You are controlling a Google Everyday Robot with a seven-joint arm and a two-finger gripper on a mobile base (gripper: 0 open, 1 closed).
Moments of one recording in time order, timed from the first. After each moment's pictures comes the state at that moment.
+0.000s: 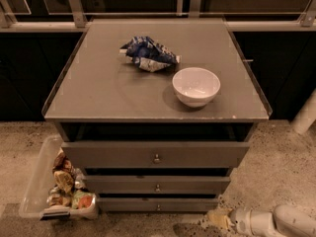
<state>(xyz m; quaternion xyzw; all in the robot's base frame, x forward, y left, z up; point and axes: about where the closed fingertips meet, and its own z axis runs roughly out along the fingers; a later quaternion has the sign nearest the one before) 0.418 -0.226 0.363 -0.19 0.85 0.39 0.29</state>
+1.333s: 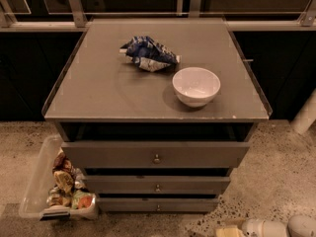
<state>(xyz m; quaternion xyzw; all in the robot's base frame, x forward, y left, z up) 0.361 -0.259 0.383 -0.15 0.89 0.34 0.25</state>
